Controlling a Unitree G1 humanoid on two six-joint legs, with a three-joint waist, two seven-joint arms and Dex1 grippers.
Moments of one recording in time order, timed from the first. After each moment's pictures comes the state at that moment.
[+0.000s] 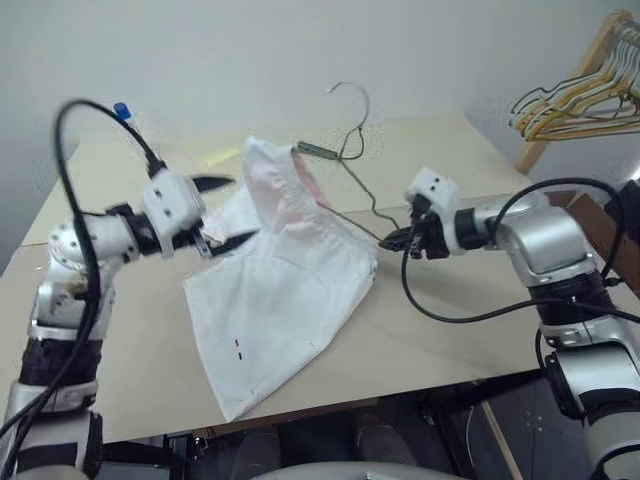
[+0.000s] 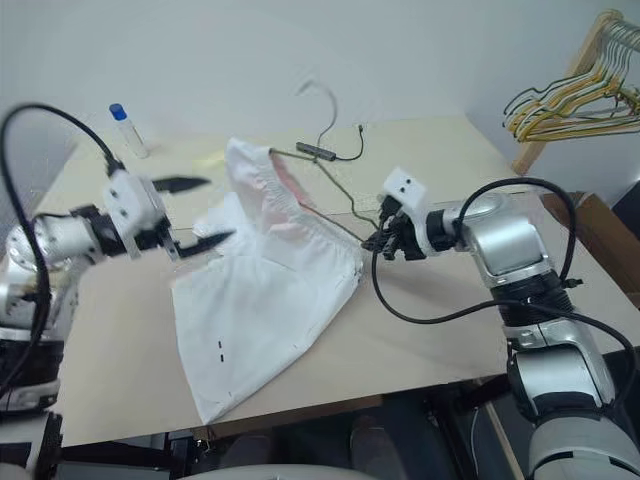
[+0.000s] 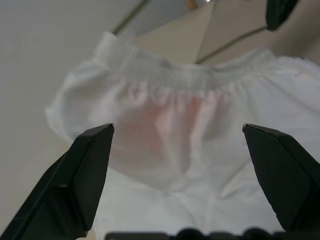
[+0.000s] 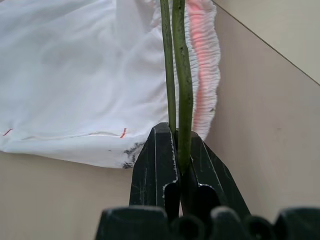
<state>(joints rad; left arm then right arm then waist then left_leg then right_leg) -0.47 0.77 0.11 -0.06 -0.28 0.11 -0.97 -0.80 -0.67 0.29 0.06 0.22 0.87 1.08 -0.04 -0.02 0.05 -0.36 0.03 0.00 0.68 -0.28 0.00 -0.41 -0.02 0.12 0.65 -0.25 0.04</state>
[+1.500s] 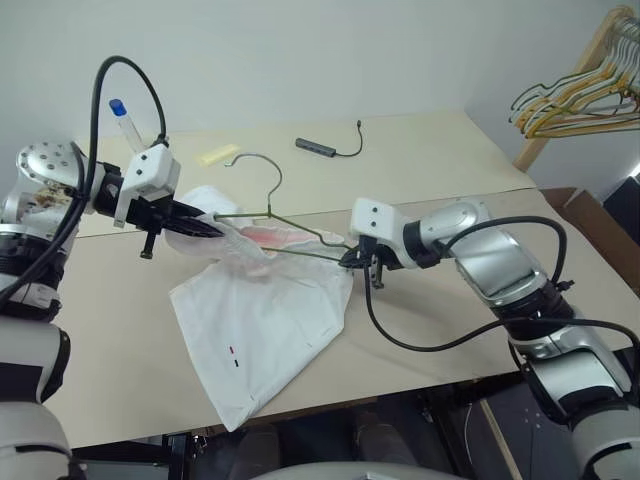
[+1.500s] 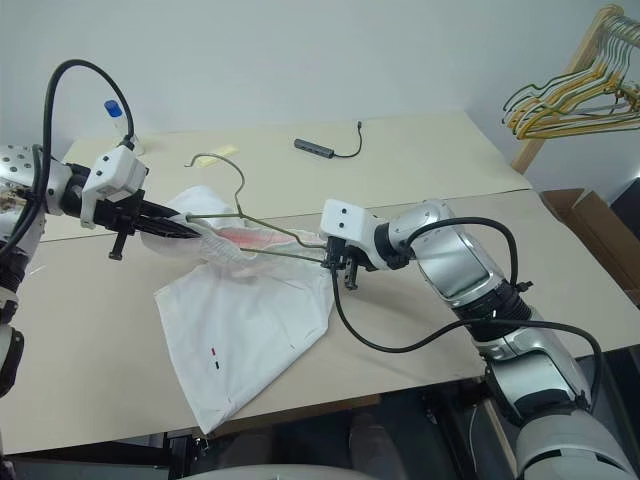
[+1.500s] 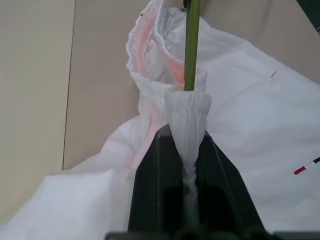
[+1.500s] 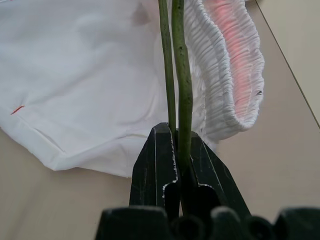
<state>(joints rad) -0.98 0.98 -0.44 0.71 -0.43 -0.10 -1.61 -0.79 -0.59 0.46 -0.09 0.08 0.71 1.07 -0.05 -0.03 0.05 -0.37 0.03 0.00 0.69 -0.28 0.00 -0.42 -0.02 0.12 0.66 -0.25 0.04</state>
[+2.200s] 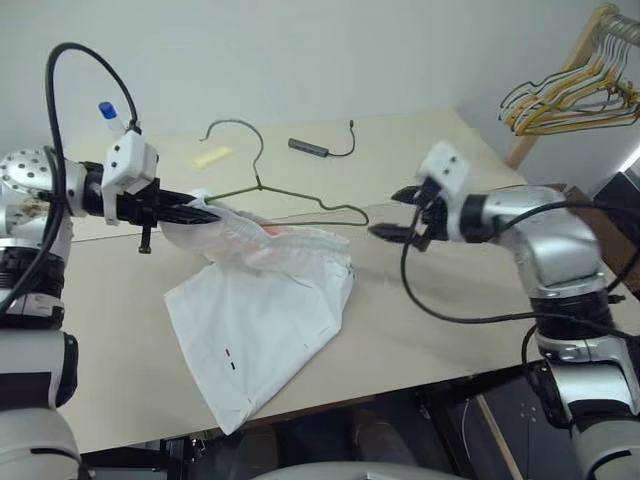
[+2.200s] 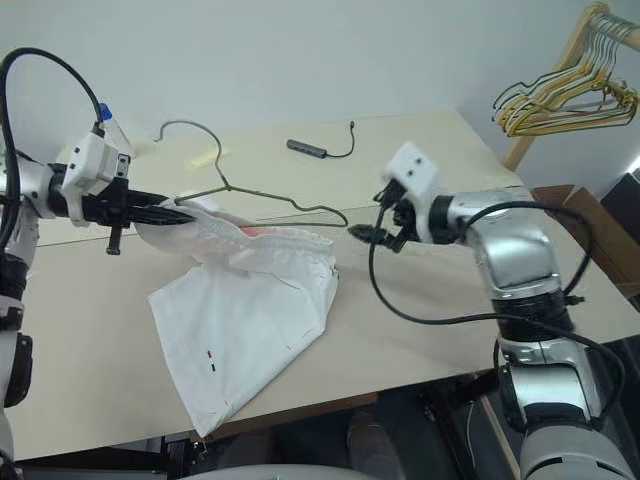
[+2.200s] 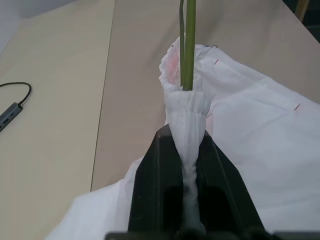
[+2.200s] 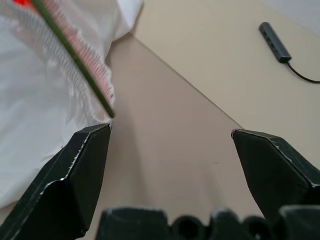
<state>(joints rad) -0.89 0.93 -0.19 0.67 -0.41 -0.08 -1.61 -0.72 -0.62 0.06 -0.08 0.23 0.86 0.92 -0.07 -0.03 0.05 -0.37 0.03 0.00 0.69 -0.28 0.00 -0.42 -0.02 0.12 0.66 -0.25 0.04</state>
